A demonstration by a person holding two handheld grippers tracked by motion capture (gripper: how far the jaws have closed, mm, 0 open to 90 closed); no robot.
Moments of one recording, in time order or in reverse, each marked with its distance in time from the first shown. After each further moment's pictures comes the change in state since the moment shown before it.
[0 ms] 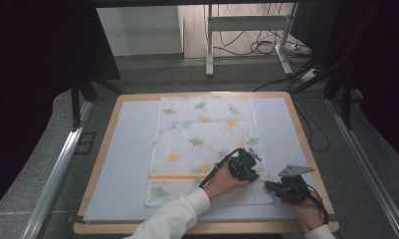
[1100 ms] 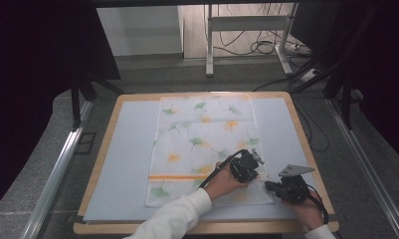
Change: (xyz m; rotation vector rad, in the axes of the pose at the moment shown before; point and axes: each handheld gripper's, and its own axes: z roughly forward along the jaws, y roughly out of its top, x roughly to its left) left arm -0.006 0.003 -0.001 0.008 0.053 0.073; right arm 0.000 0.000 0.000 0.001 0.003 -0.002
